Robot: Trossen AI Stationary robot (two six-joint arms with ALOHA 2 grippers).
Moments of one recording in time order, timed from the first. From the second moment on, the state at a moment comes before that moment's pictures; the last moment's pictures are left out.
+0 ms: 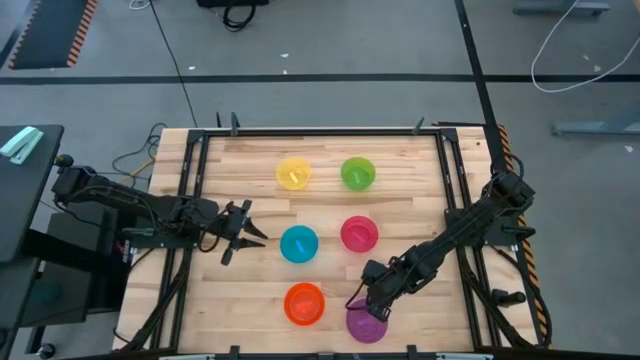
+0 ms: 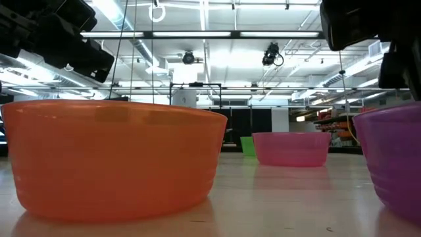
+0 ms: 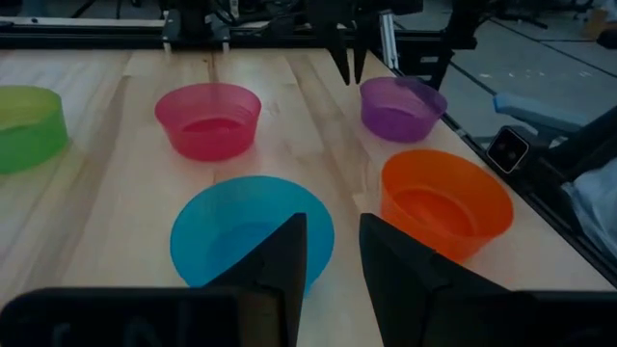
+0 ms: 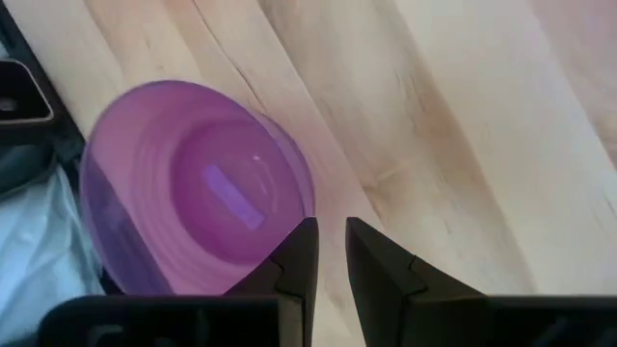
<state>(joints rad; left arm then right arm) -0.20 0.76 0.22 0.23 0.05 -0.06 0.60 1.72 1.09 -0.59 -0.02 1.20</state>
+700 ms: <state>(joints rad) -0.20 0.76 0.22 0.22 0.05 -0.07 0.64 1.79 1.09 -0.56 -0.01 1.21</state>
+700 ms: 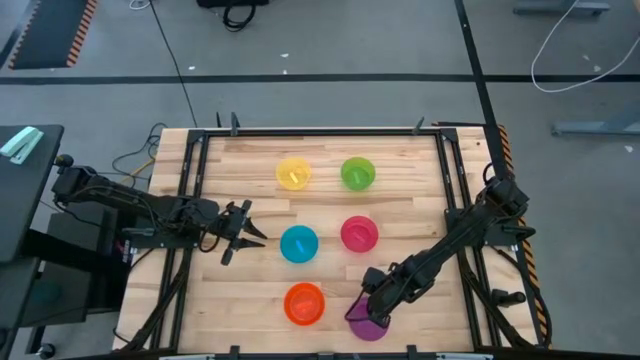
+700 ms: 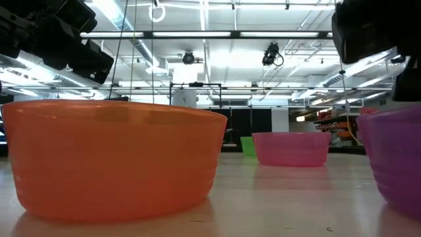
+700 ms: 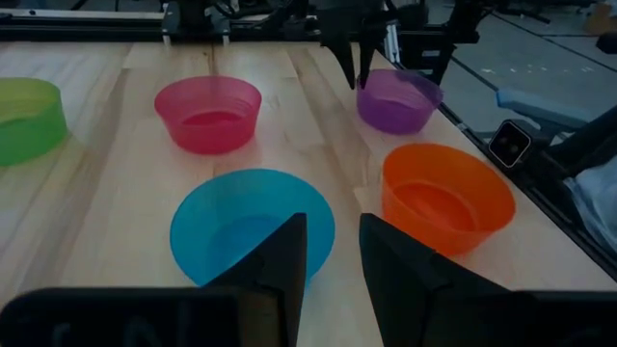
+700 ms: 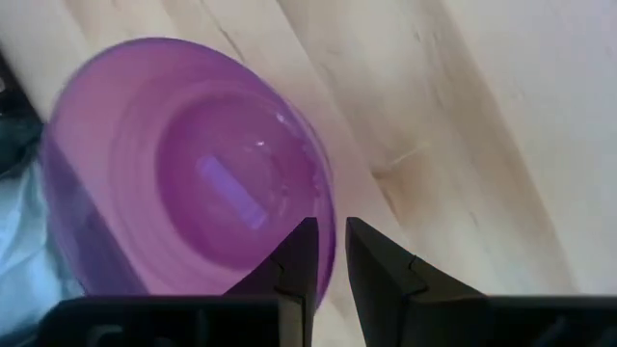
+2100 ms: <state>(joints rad) -0.24 0.85 0.42 0.03 0.04 -0.17 0.40 1.70 1.09 -0.71 0.05 0.81</state>
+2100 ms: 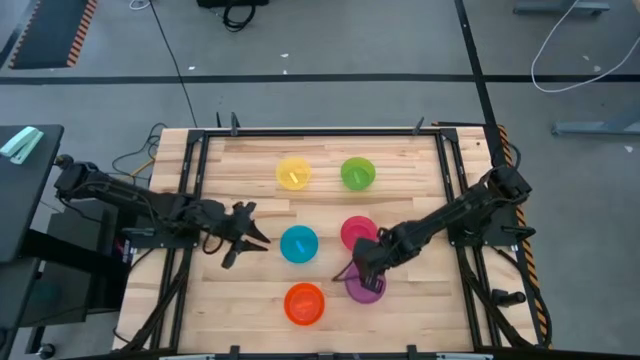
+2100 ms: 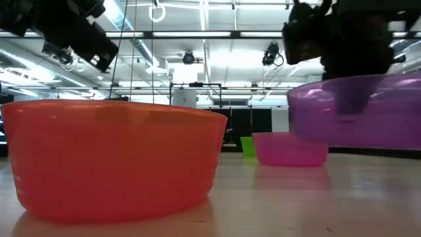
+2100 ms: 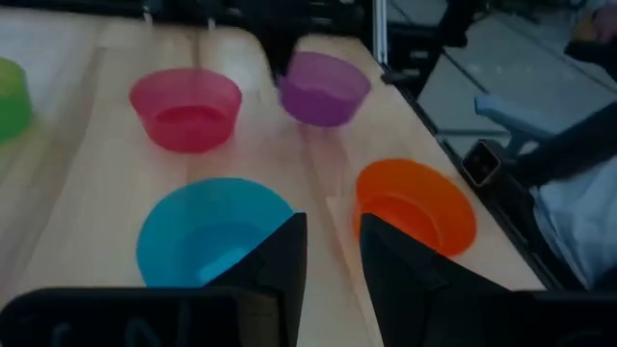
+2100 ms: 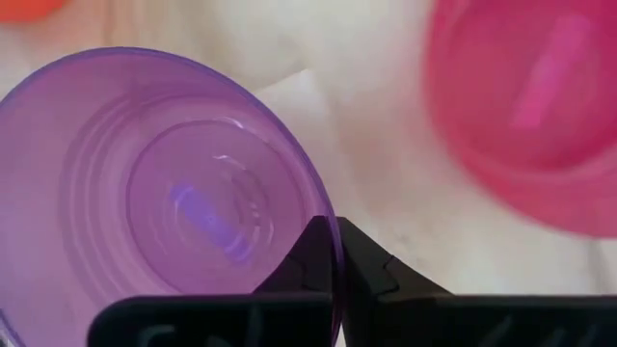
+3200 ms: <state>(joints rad) -0.42 1.43 0.85 -0.36 0.13 -0.43 -0.05 1.64 1.25 -1.04 0.11 0.40</state>
